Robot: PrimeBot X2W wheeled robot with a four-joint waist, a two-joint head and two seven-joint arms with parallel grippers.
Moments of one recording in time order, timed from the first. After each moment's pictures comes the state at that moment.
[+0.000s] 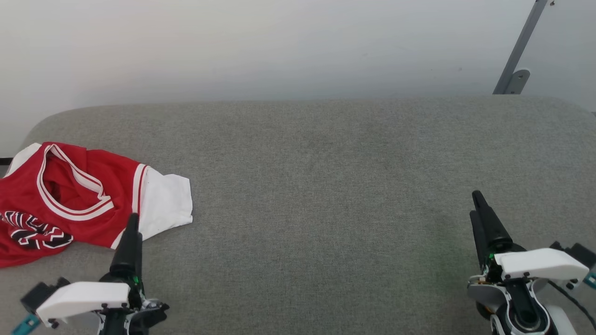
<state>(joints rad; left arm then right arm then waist) -0.09 0.09 0.09 0.28 -1.48 -0.12 0.02 -0.17 -0.08 -0.04 0.36 1.50 0.13 0.03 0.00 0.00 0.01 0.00</state>
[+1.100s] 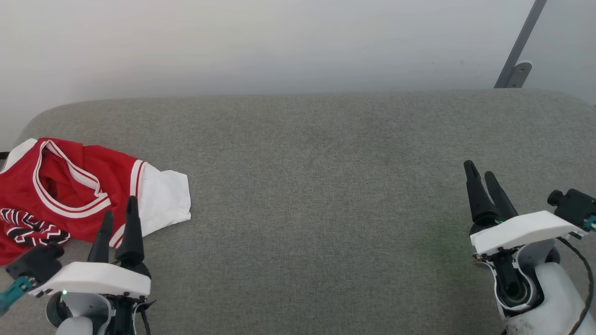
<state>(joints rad) -0.13 0.14 0.09 0.25 -0.77 -0.12 -0.09 -0.30 -0.16 0.05 0.42 0.92 0.13 -0.09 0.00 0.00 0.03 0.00</state>
